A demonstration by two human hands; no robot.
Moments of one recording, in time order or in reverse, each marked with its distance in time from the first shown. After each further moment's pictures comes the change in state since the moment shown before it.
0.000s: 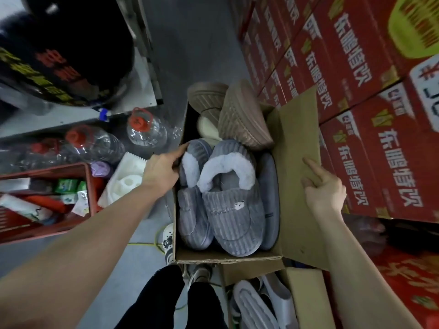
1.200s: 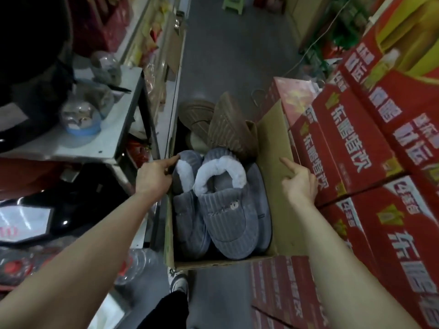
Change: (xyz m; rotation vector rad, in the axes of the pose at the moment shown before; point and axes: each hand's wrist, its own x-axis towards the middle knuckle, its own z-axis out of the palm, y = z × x) left_hand 0.348 0.137 -0.305 -0.093 0.484 -0.186; right_hand 0.340 -0.458 -0.147 -0.044 0.094 -0.395
